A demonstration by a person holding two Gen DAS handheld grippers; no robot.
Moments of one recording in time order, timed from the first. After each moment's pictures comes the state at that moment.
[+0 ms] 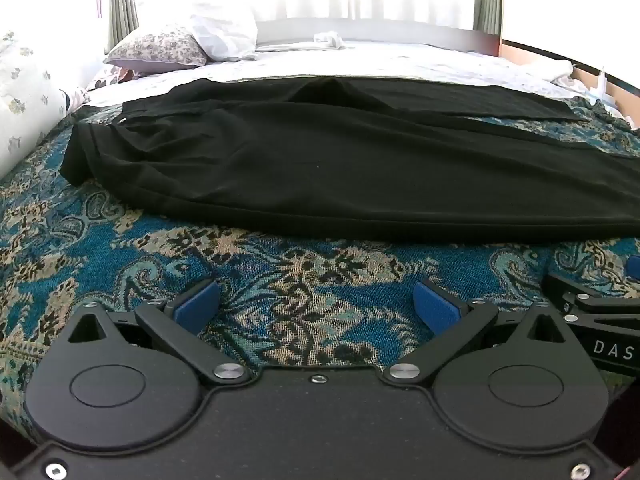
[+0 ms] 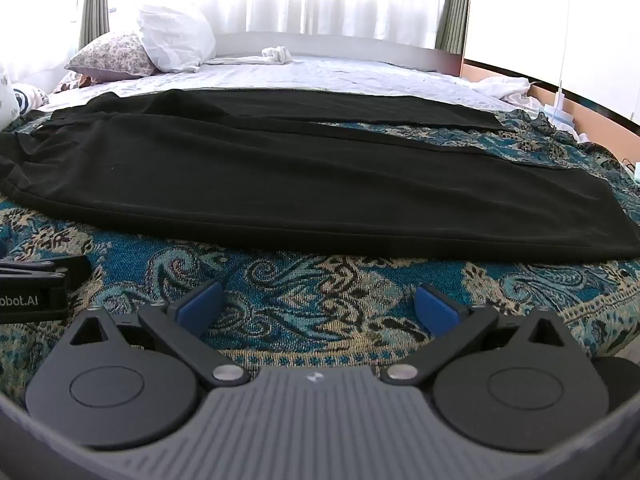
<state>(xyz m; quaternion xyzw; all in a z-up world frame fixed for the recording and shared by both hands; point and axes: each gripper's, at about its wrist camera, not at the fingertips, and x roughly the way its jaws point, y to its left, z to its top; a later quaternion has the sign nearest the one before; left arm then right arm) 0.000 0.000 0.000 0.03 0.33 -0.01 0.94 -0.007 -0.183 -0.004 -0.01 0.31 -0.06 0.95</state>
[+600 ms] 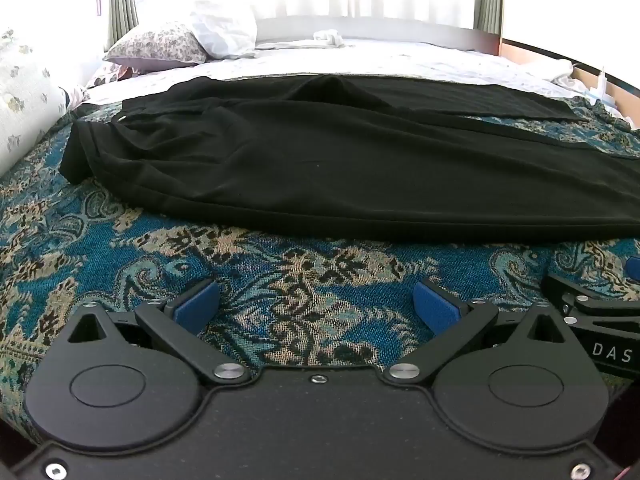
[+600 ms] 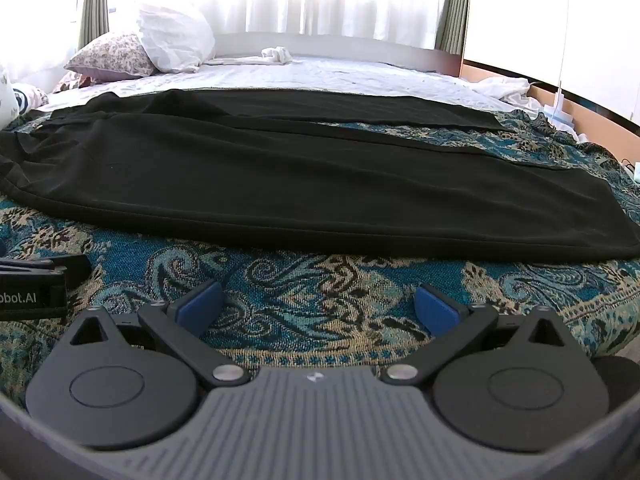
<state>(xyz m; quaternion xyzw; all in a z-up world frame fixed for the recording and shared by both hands) -0.001 0.001 0.000 0.02 0.33 -0.01 0.94 -0.007 -0.183 -0.005 -0.01 0.31 -0.06 0.95</state>
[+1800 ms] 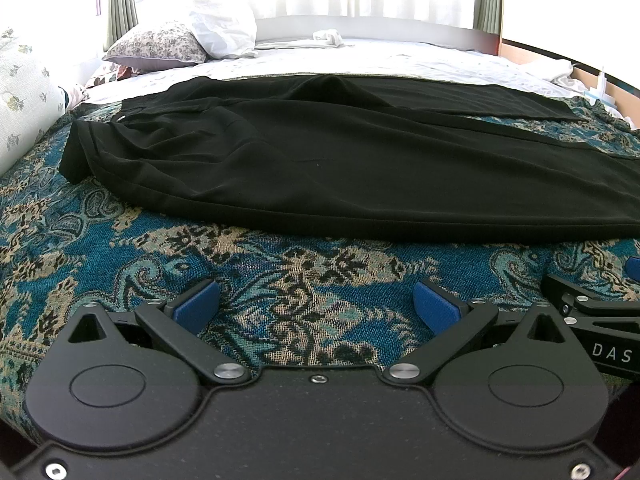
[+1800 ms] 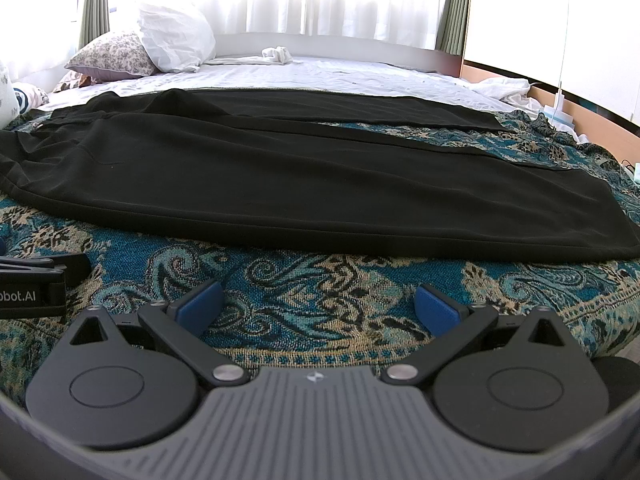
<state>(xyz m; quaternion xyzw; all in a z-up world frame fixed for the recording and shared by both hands) 0.002 0.004 -0.001 0.02 0.33 -0.01 0.94 -0.008 -0.183 -0.004 -0.01 0.31 -0.06 0.95</state>
